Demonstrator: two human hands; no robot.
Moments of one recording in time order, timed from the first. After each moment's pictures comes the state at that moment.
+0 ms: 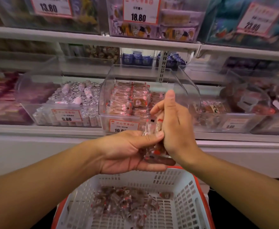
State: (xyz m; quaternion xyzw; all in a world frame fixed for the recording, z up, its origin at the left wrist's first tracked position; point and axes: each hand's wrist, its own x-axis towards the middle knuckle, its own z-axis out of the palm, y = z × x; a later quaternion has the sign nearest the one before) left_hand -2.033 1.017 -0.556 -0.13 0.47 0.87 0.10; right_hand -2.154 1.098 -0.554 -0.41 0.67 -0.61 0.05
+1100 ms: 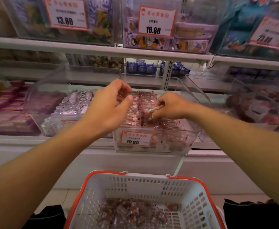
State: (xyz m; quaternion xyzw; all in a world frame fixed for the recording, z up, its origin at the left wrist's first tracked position) left_hand -2.033 0.925 -0.522 -0.25 0.85 0.28 -0.38; right_hand -2.241 1.000 -0.523 -0.54 0.82 -0.15 0.11
